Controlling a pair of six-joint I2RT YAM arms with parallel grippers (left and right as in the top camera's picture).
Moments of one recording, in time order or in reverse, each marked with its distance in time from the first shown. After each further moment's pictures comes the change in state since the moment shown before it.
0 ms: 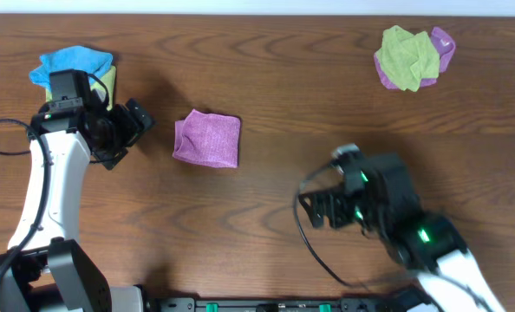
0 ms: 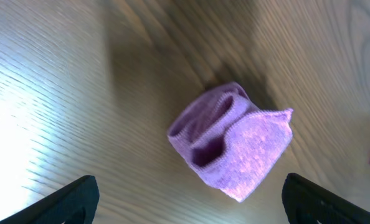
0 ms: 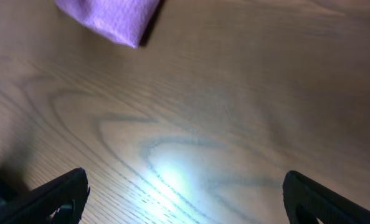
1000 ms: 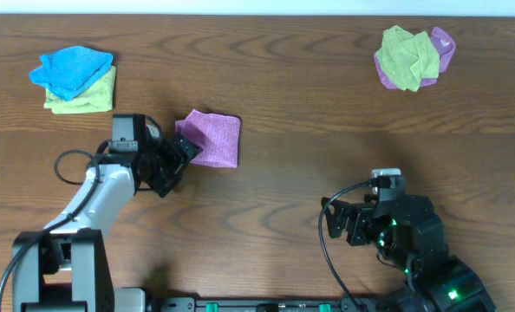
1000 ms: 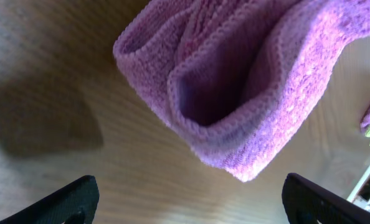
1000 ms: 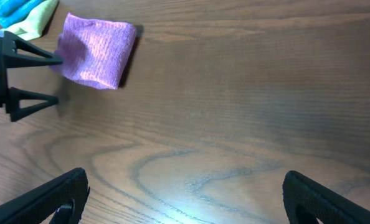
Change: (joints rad) left arm -0.183 -0.007 -0.438 0.486 0.146 -0.259; right arm -0.003 -0.313 -0.109 -0.031 0.161 0.185
